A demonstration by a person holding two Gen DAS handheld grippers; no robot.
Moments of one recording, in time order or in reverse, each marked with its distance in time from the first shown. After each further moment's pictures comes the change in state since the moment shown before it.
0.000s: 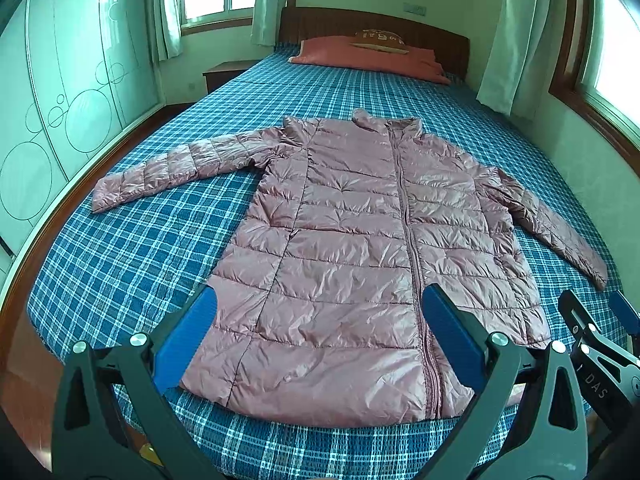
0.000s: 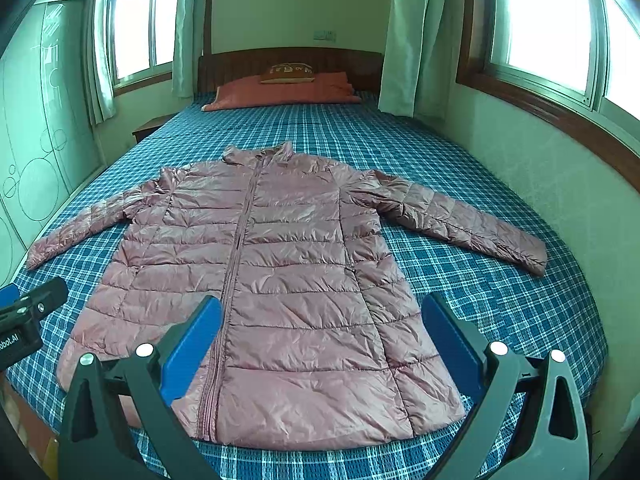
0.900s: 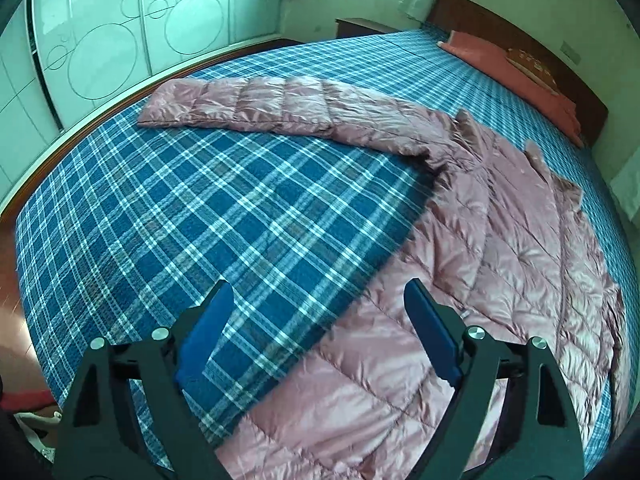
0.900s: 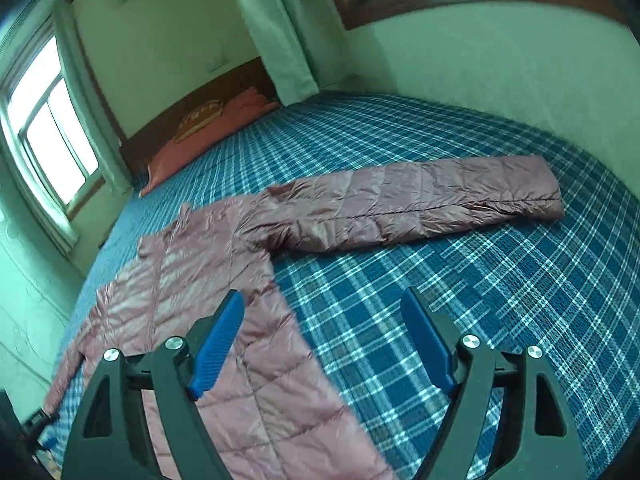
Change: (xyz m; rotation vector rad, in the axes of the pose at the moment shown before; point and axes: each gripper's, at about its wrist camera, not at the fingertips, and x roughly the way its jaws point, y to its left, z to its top) left arm 0.161 0.149 0.041 -0.436 0.121 0.259; right arm 0.143 -0.215 0.012 0.595 -0.034 0.066
